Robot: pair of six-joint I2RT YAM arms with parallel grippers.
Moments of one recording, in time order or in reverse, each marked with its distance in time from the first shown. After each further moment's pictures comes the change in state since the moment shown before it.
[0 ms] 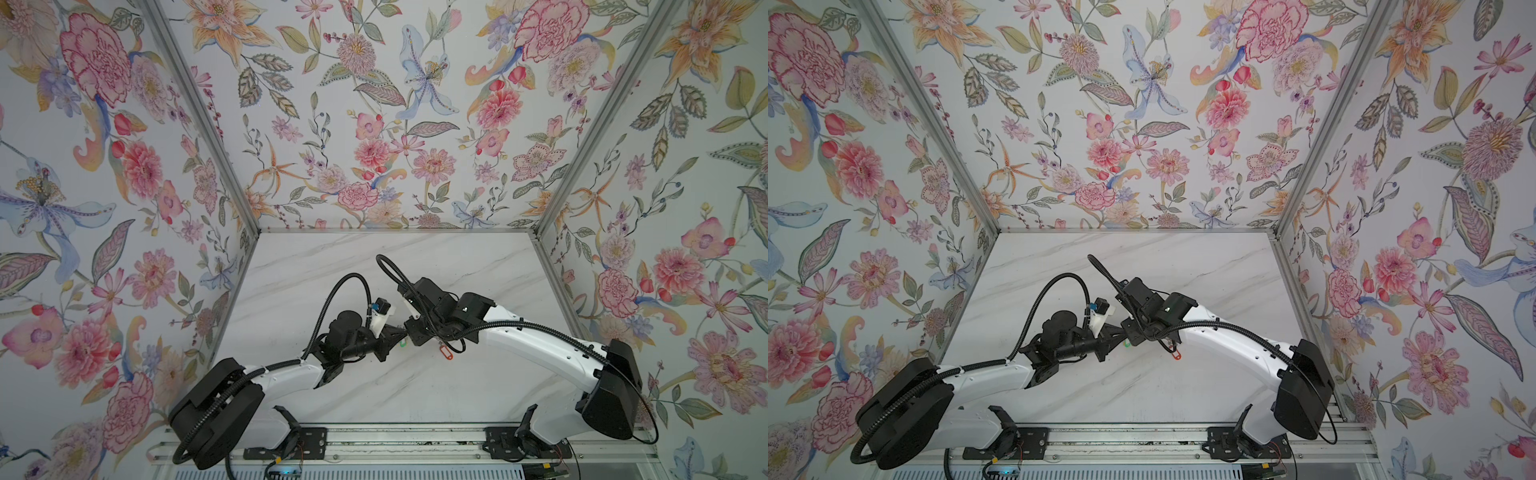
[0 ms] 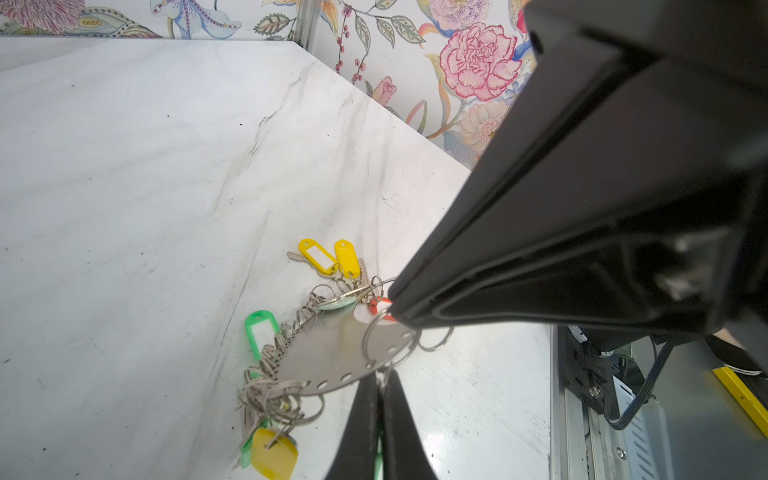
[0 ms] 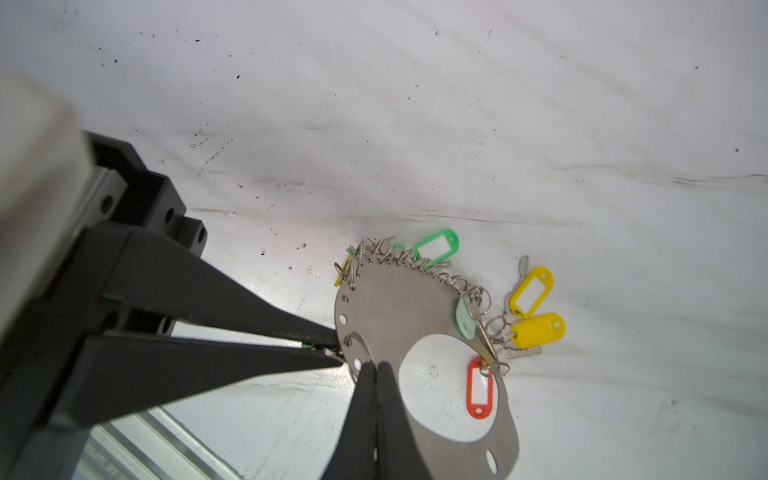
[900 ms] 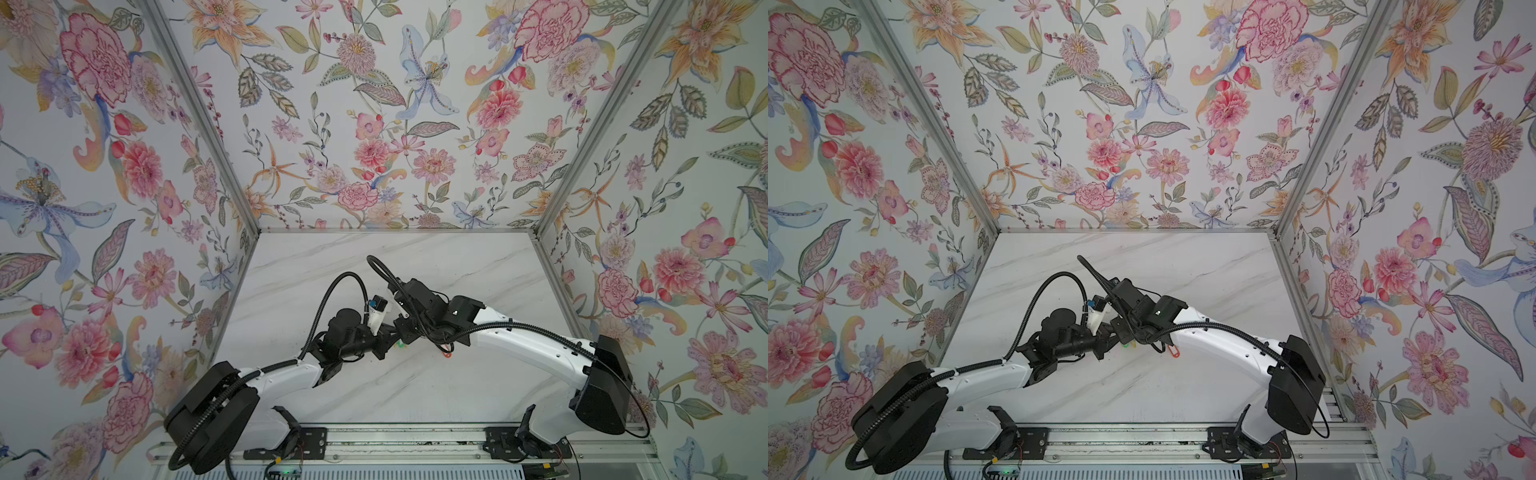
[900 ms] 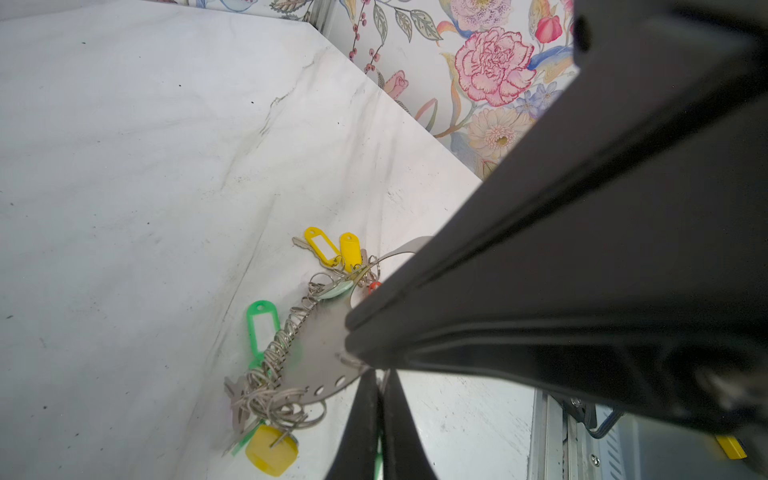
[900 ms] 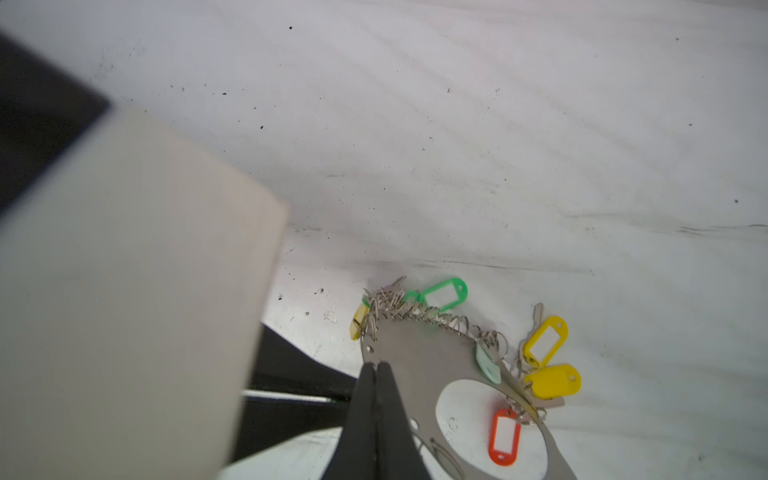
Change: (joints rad) left arm 0.008 -0.022 0.023 -0.071 0.005 -0.074; right arm 0.048 0.045 0.015 0.119 0.043 0.018
